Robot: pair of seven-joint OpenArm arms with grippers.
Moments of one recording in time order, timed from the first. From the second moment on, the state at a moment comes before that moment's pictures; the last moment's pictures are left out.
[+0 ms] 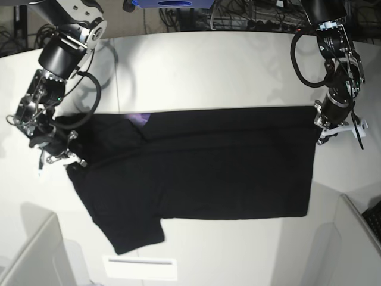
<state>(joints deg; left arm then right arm) 10.5 -15.5 -26.3 92.2 -61.7 14.1 39.1 13.8 6.4 33.0 74.5 34.3 18.1 -61.7</state>
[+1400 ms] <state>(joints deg) 14.6 -10.7 -31.3 88.9 -61.6 11.8 38.2 -9.8 -5.3 48.3 99.1 34.8 18.0 -61.4</state>
